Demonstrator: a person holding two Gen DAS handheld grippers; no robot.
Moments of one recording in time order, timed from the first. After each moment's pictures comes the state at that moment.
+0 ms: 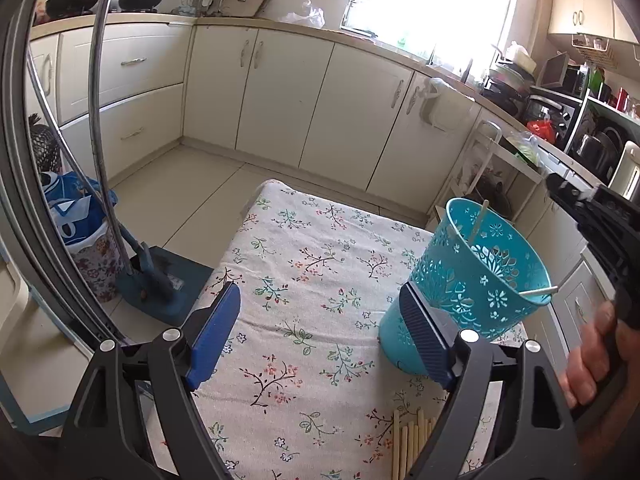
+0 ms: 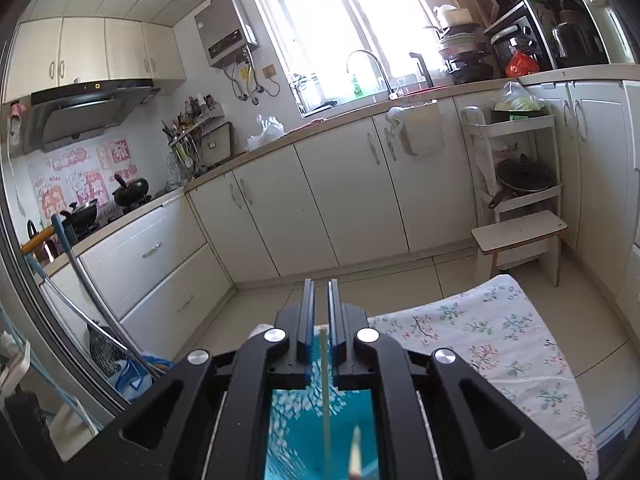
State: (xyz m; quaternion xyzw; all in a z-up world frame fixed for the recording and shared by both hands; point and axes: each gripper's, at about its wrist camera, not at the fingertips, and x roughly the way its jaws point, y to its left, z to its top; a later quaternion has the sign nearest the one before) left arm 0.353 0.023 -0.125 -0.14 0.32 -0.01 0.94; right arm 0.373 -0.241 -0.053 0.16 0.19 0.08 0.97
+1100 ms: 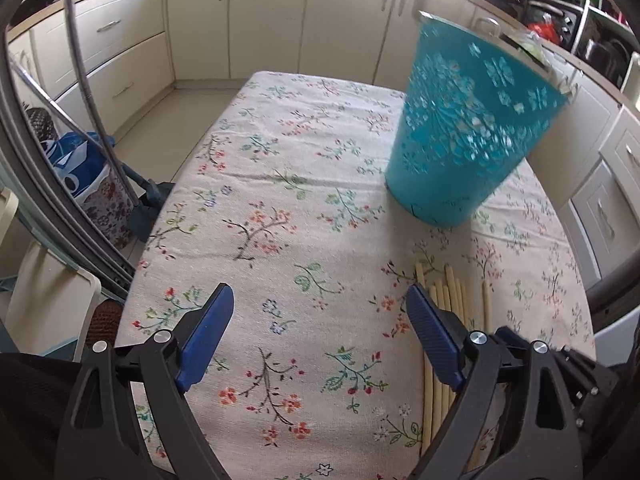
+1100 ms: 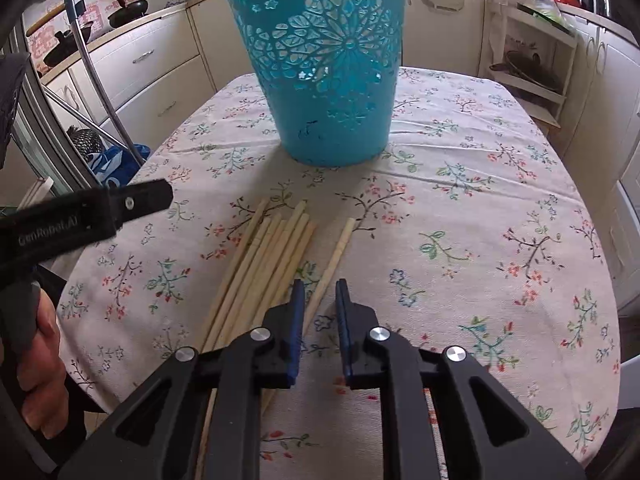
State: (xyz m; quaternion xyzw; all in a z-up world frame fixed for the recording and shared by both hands) left arm 0.309 -0.022 -0.199 -0.05 0.46 -0.02 0.89; right arm 0.266 -0.202 -0.215 0.02 0.46 0.08 0.88
